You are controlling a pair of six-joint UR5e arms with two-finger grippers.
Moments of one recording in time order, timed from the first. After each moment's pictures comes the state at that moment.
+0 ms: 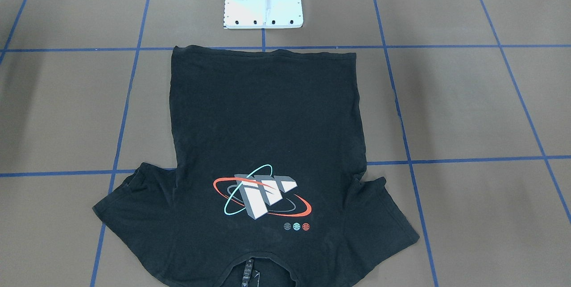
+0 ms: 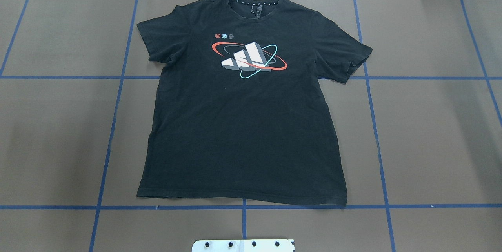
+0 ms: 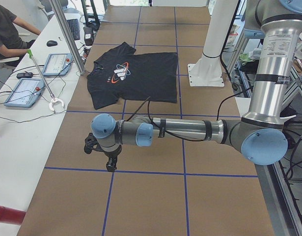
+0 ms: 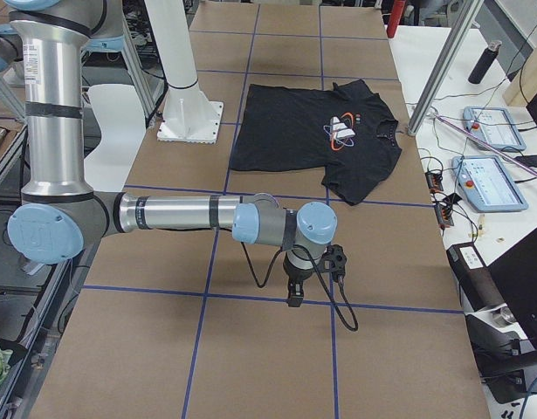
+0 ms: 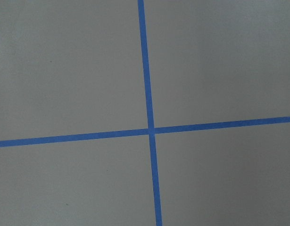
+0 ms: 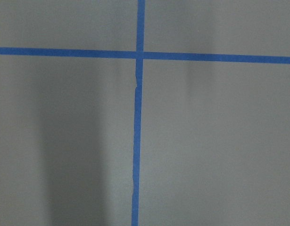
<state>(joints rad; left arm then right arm) -1.57 -1.69 -1.49 -1.60 -2.41 0.04 1.53 -1.60 1.65 -1.71 2.30 -0.05</state>
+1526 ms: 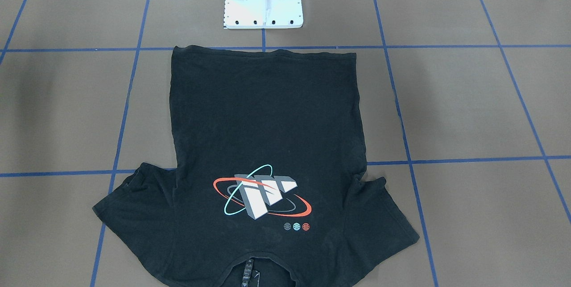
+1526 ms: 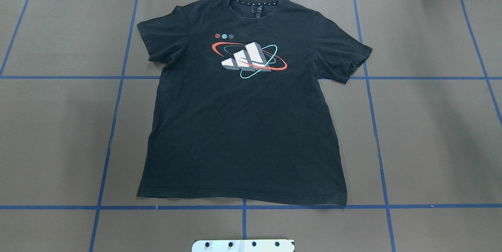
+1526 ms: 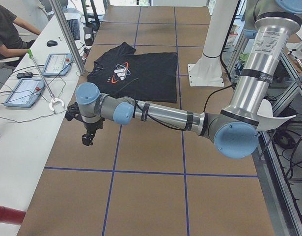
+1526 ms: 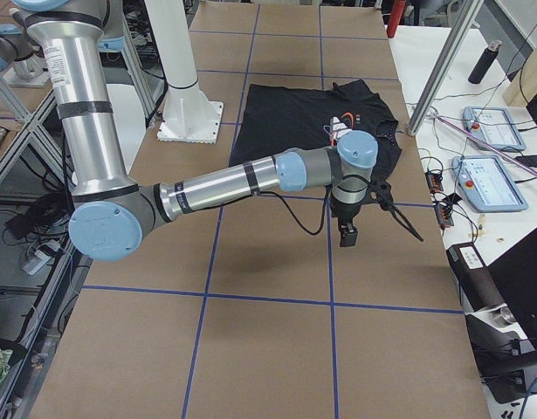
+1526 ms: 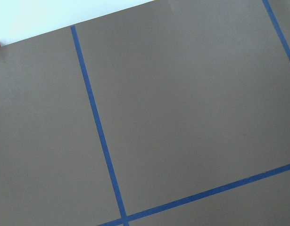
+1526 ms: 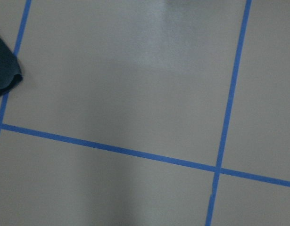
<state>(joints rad) -1.51 -1.86 -1.46 -1.74 -2.36 0.04 1.43 -1.36 1.69 -1.68 2.31 0.07</state>
